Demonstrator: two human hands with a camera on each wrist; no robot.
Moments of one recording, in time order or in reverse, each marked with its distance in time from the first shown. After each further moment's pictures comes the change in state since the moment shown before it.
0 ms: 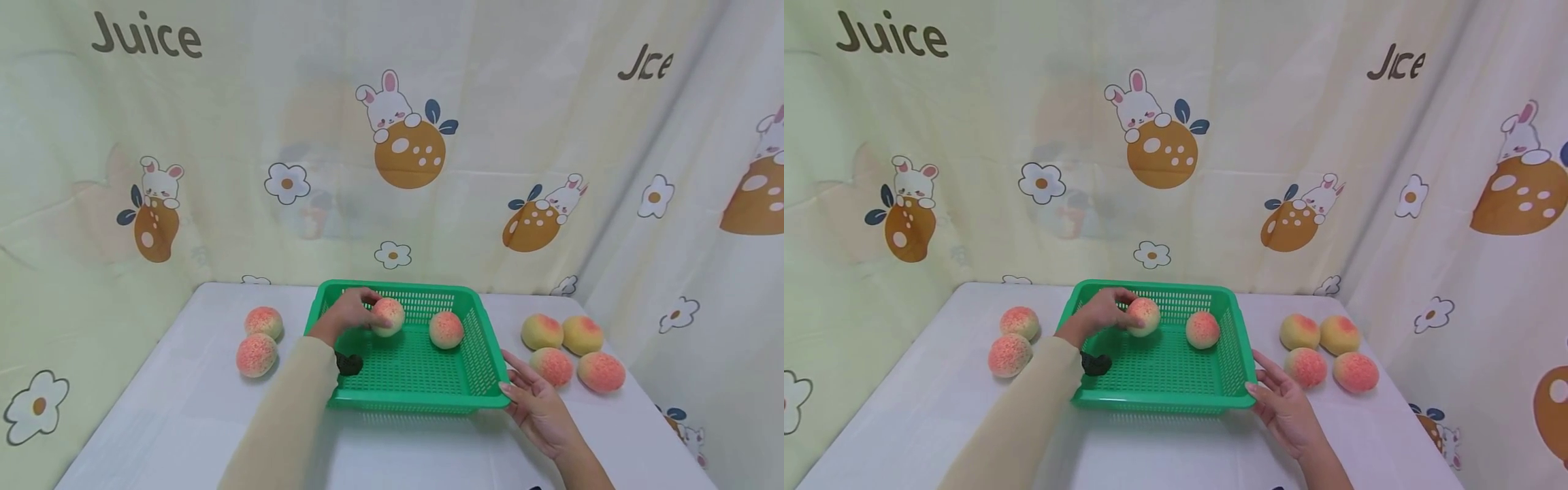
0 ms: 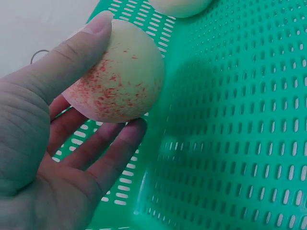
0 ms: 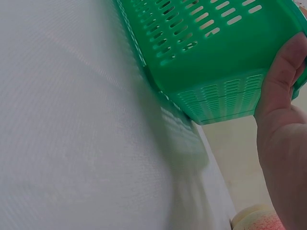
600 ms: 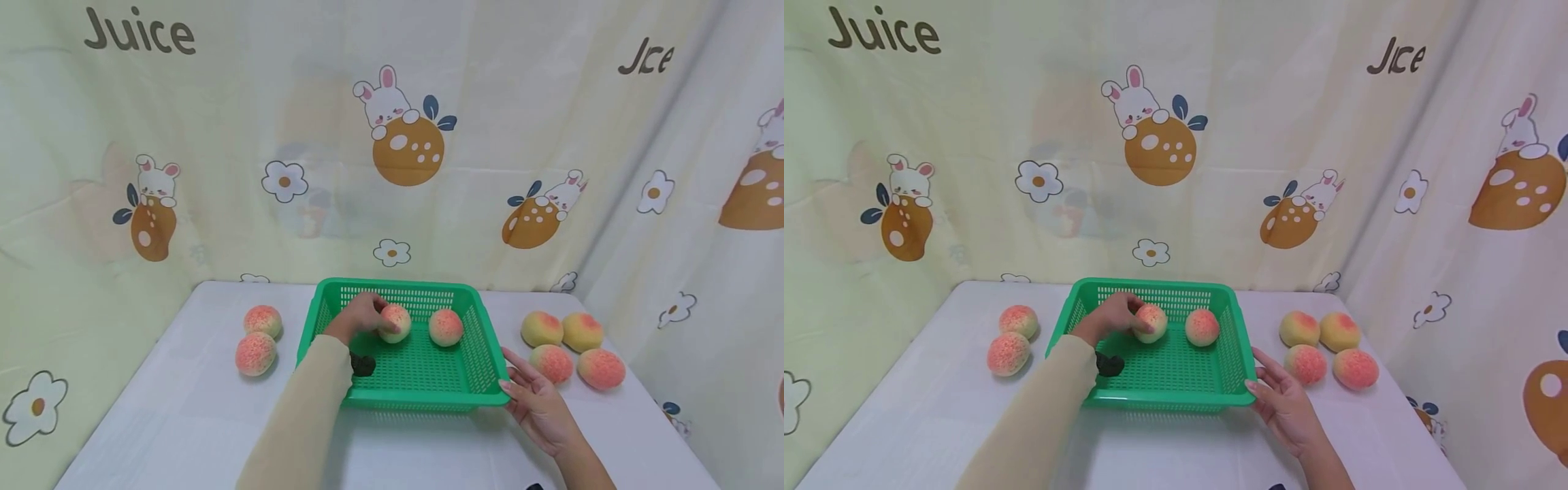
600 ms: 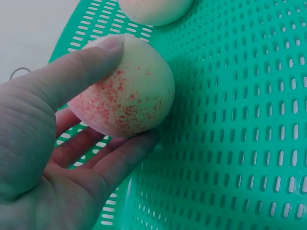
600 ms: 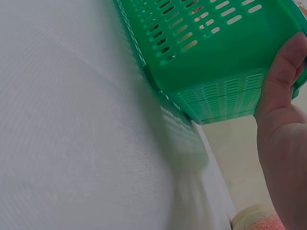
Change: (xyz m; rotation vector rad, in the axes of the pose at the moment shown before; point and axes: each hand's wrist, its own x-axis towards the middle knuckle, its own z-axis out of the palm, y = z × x) left_hand 0.009 0.005 0.024 0.074 -0.032 -0.086; right_hand -0.001 0.000 0.001 0.003 -0.002 -0.007
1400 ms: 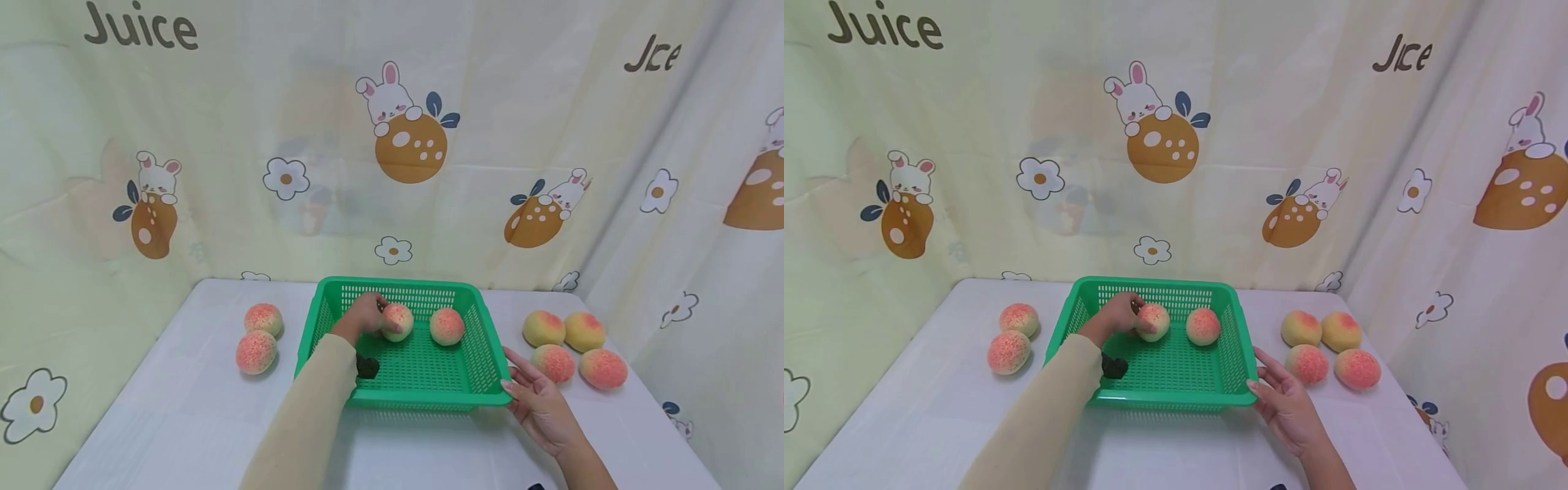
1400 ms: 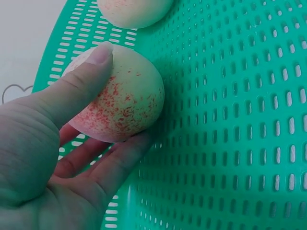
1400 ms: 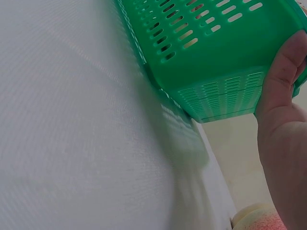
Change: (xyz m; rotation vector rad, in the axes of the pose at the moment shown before) left_hand 0.009 0.000 0.008 0.082 0.059 -0.075; right_hand 0.001 0.003 -0.001 0.025 -0.030 -0.010
